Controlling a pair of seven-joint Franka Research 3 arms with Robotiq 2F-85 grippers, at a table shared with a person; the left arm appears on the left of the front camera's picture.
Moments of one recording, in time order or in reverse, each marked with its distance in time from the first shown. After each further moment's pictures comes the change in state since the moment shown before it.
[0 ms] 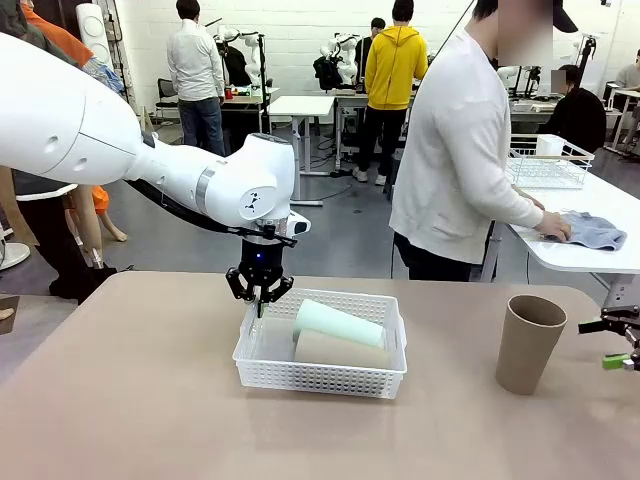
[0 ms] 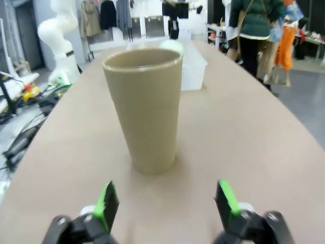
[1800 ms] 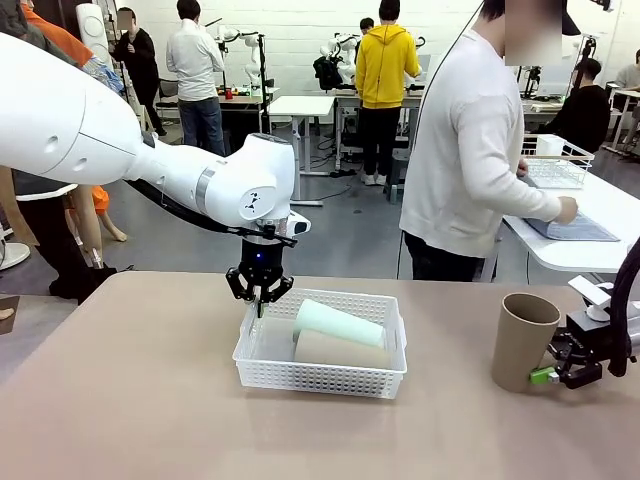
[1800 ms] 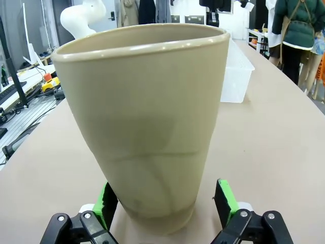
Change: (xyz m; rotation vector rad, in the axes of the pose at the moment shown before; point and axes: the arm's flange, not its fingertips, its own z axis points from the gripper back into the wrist) left arm 0.000 0.000 0.000 0.000 0.000 0.000; right arm 0.001 -0.022 -0.122 0.203 -0.017 0.042
